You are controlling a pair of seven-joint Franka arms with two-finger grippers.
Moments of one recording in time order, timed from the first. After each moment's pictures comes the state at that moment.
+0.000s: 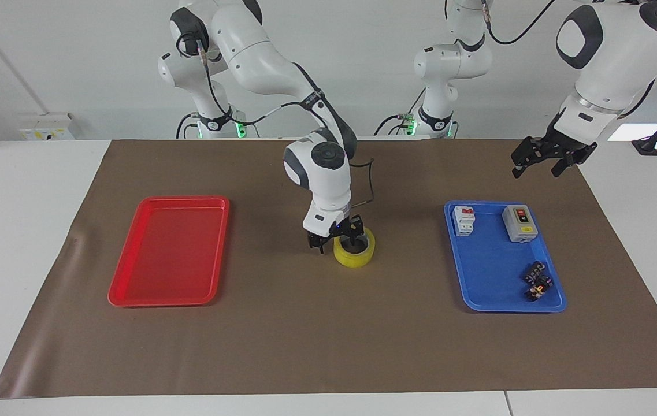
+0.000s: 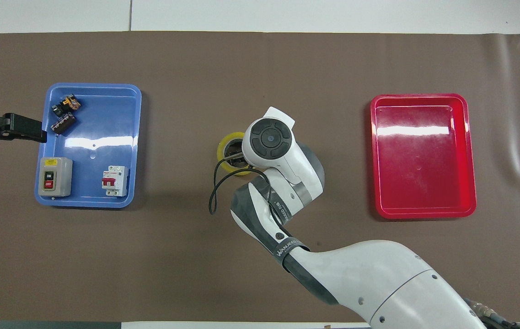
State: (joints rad) left arm 0.00 -0.02 -0.04 -1.69 -0.04 1.67 0.01; right arm 0.60 0.56 0.01 -1.67 0.01 2.34 0.38
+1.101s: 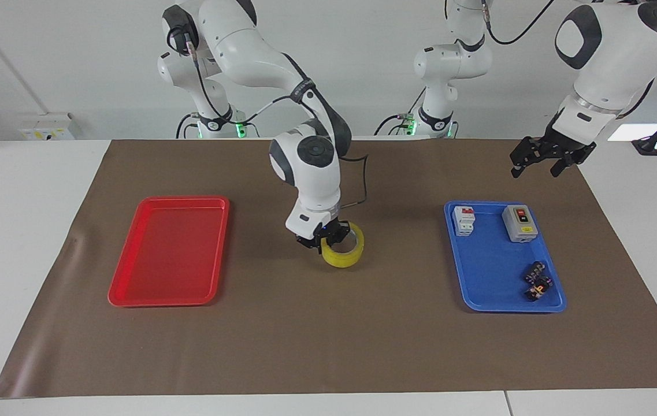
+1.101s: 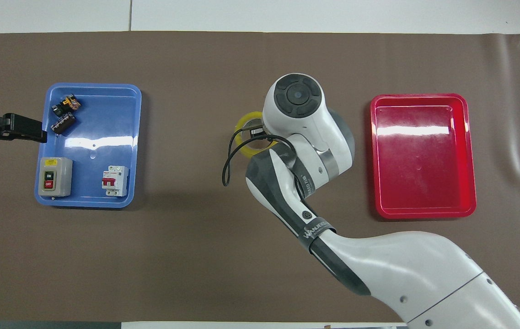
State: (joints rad) left arm 0.00 -0.02 -0.04 -1.69 -0.04 1.67 0.01; right arm 0.50 0.50 0.00 -1.52 0.01 2.10 0.38
